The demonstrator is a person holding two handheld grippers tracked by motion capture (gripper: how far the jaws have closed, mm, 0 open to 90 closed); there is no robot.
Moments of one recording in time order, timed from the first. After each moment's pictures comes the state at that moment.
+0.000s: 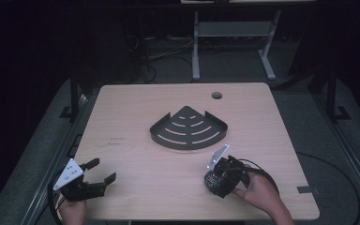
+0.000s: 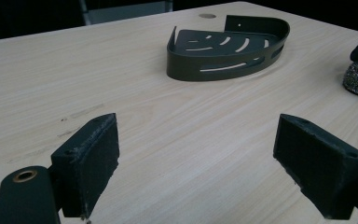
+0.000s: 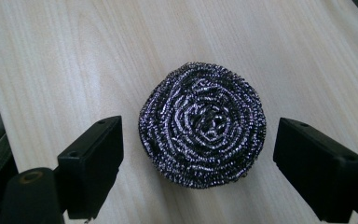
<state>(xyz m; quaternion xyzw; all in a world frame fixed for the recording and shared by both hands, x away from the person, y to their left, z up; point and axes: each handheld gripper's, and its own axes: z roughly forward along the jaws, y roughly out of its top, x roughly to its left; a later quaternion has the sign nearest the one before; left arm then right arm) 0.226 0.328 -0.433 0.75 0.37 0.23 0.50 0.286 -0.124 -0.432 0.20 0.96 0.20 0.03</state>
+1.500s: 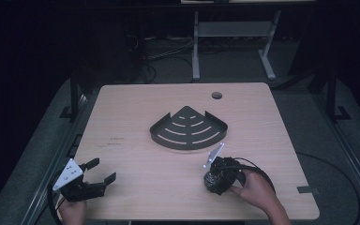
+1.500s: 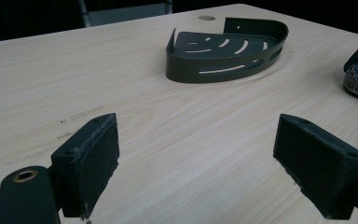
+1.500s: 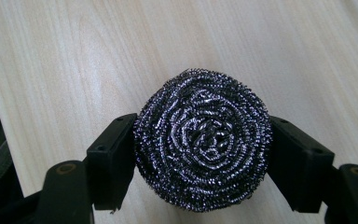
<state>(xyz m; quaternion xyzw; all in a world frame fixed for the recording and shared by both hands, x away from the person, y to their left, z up) 0.225 0.329 -0.432 0.74 0.37 0.24 0.50 0.293 -0.116 -0.436 0.20 0.96 0.19 0.01</state>
